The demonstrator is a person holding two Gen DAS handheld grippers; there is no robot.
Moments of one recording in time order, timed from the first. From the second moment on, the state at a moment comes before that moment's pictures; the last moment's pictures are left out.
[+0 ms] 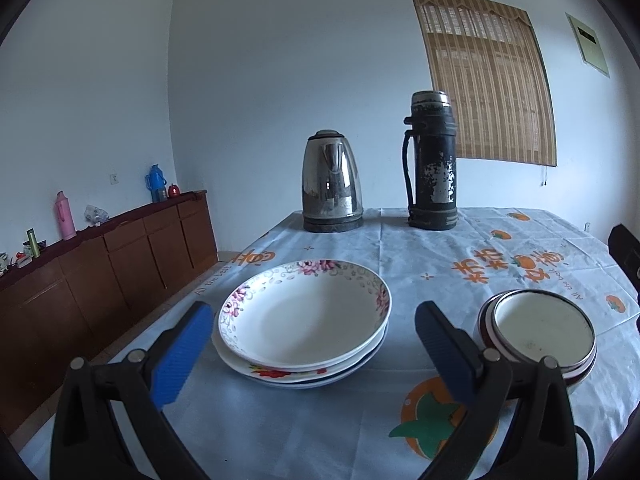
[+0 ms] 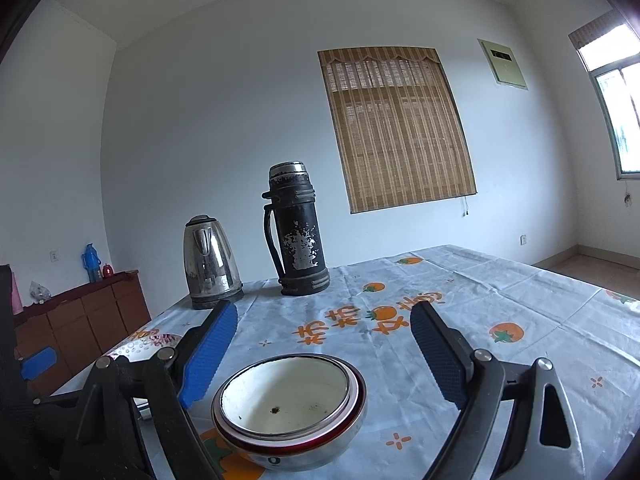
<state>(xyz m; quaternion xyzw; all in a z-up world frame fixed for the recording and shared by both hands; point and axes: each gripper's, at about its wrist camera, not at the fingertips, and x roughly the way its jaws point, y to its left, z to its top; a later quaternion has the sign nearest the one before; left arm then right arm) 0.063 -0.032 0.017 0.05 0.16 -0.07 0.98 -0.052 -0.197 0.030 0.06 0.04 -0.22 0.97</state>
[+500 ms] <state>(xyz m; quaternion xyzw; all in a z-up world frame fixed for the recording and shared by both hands) 0.064 -0.028 0.020 0.03 0.16 -0.07 0.98 -0.052 -0.196 0.030 0.06 0.04 -0.22 0.97</state>
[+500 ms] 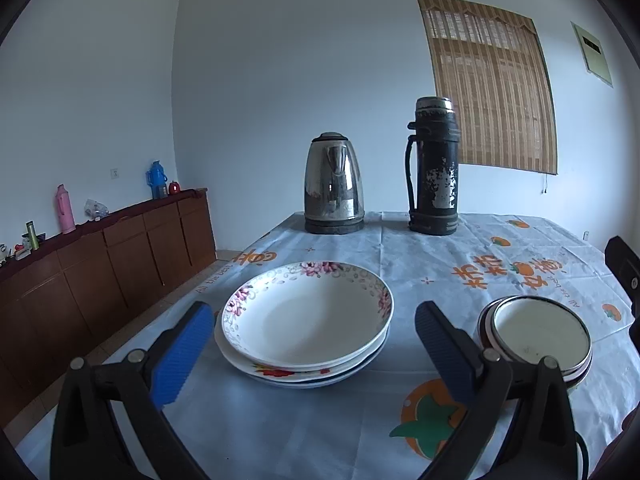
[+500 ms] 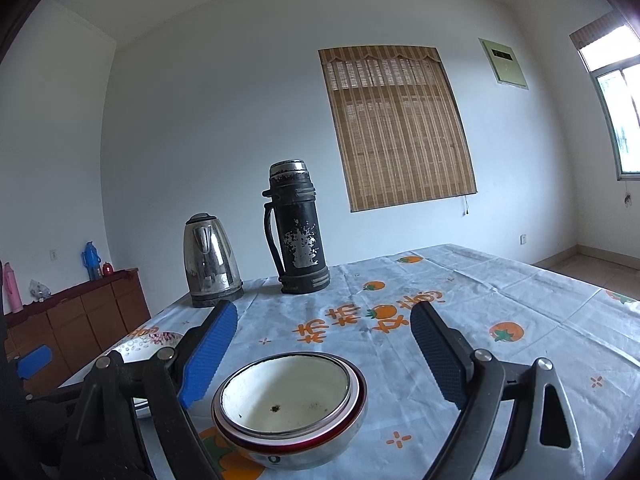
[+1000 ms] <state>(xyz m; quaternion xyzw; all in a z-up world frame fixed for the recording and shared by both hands) 0.063 -0.027 0.019 0.03 0.16 -0.07 0.98 -0.052 -0.196 0.030 0.06 0.04 -0.22 0.97</state>
